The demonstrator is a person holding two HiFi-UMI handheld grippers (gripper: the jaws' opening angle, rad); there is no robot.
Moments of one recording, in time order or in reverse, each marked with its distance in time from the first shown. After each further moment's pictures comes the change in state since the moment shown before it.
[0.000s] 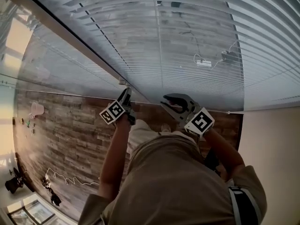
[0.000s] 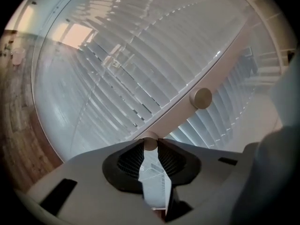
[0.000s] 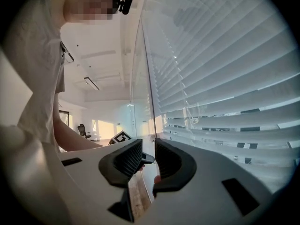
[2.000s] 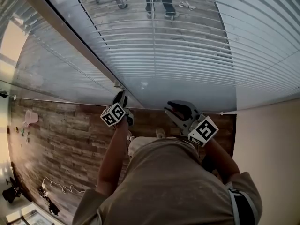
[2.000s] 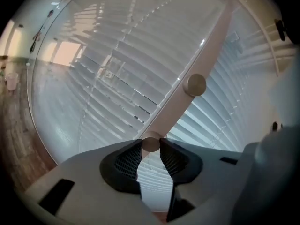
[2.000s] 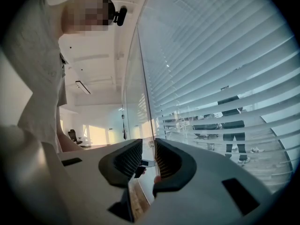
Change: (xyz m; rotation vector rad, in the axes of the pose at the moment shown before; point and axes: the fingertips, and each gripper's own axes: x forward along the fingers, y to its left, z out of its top) left arm 0.001 0.015 -0.030 0.210 -0.048 0.063; right arm -0.060 0.029 0.004 0.035 -0.051 -0.114
